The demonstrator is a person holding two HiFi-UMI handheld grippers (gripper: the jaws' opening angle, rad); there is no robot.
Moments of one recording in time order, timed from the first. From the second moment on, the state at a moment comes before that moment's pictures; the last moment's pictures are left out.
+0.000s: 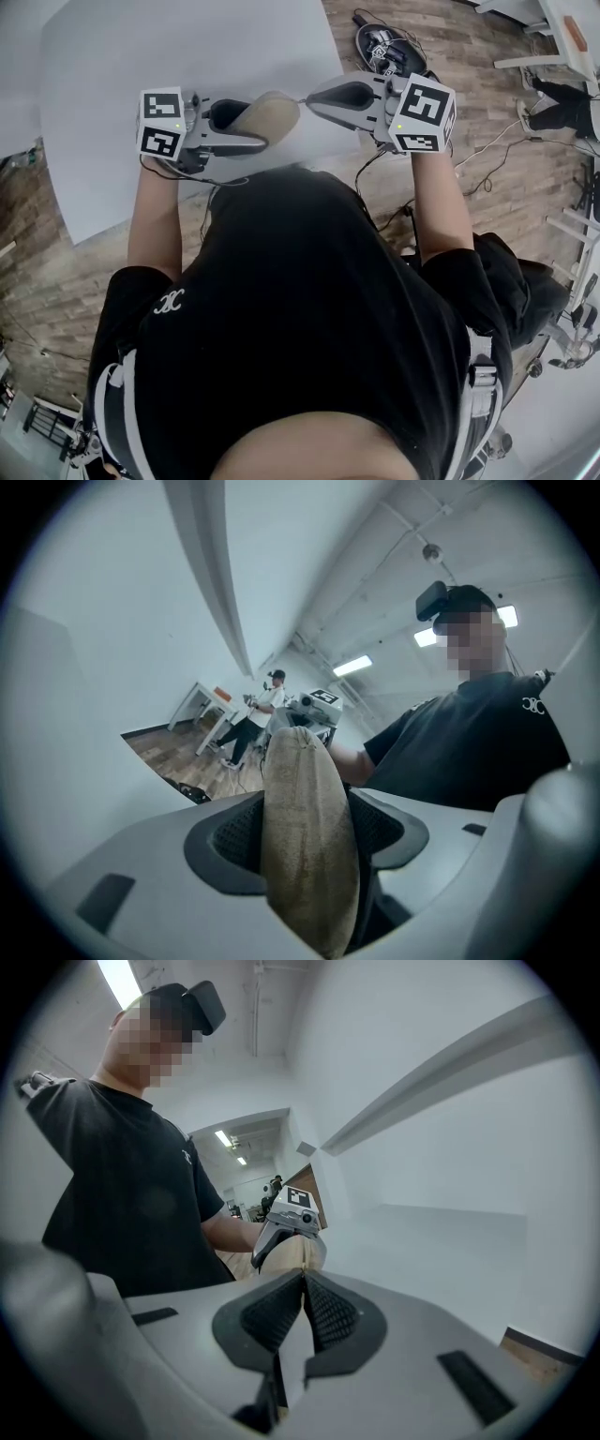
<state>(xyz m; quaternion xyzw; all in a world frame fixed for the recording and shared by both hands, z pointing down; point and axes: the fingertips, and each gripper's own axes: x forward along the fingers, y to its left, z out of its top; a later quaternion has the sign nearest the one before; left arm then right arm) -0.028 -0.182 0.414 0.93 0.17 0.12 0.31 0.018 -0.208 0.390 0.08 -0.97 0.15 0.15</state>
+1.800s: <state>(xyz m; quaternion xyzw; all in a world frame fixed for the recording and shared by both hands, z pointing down) -0.052 -0.230 0.377 0.86 0.11 -0.18 0.46 -0.006 -0.194 0.388 0.08 -0.96 0.05 0.25</state>
